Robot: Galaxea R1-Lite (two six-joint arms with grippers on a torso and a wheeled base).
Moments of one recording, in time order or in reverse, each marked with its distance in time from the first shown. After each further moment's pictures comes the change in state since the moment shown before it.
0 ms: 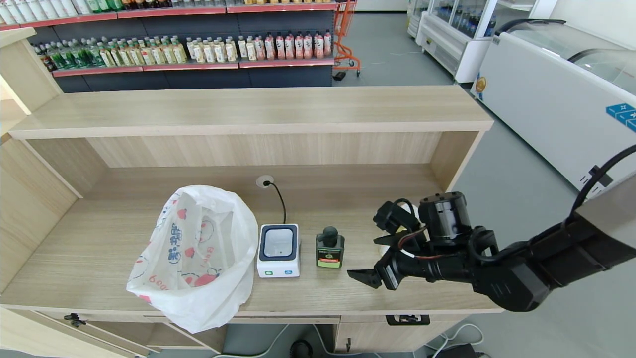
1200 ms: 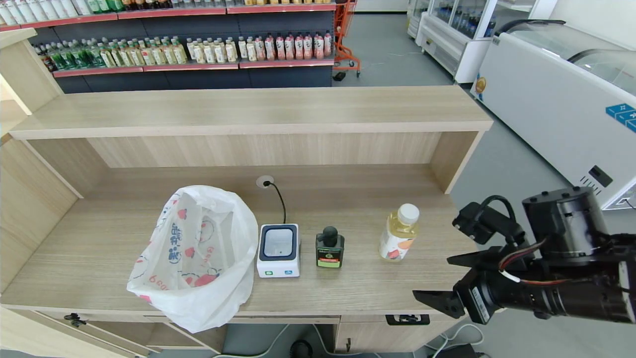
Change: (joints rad) left arm 0.000 0.000 0.000 0.000 0.000 0.000; right arm -0.036 -0.489 0.214 0.386 -0.155 0.117
